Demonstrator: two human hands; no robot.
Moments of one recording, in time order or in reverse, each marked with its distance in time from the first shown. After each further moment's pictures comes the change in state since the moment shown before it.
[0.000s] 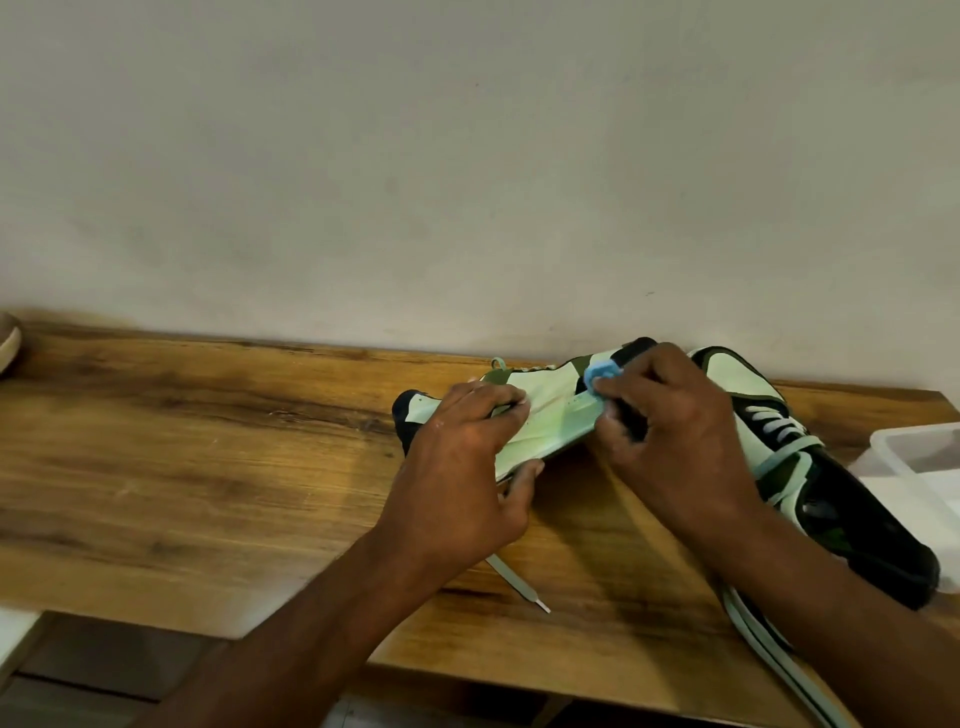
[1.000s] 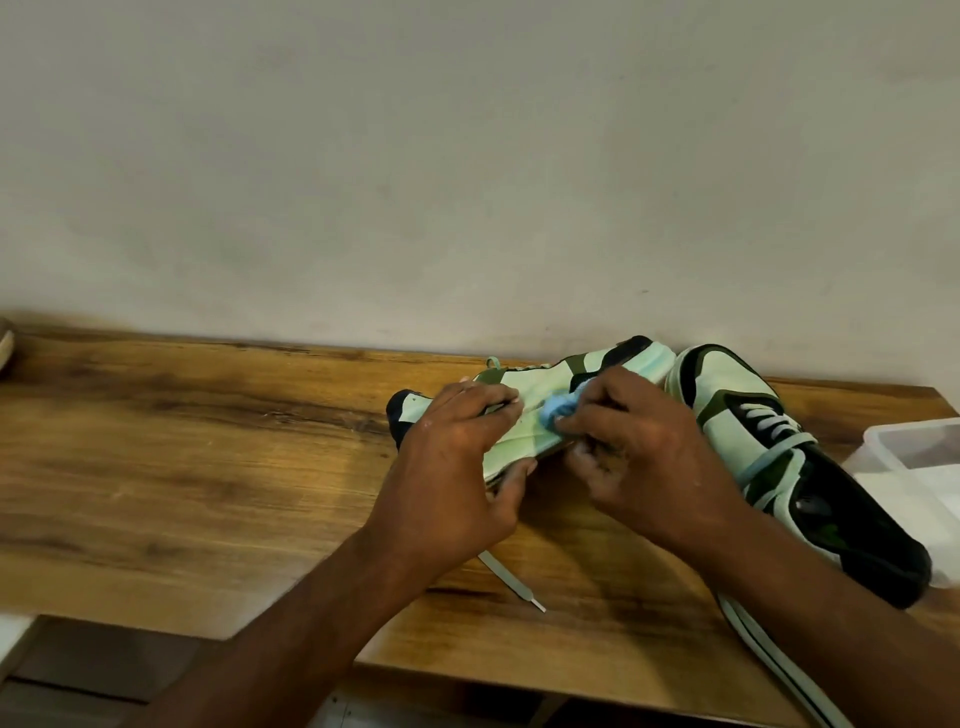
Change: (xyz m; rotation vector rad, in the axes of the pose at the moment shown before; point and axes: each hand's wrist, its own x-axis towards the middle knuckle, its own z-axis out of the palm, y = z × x) left_hand 0.000 -0.005 0.000 -0.037 0.006 0.016; right_hand -0.007 0.000 0.002 0.044 -0.138 -0.213
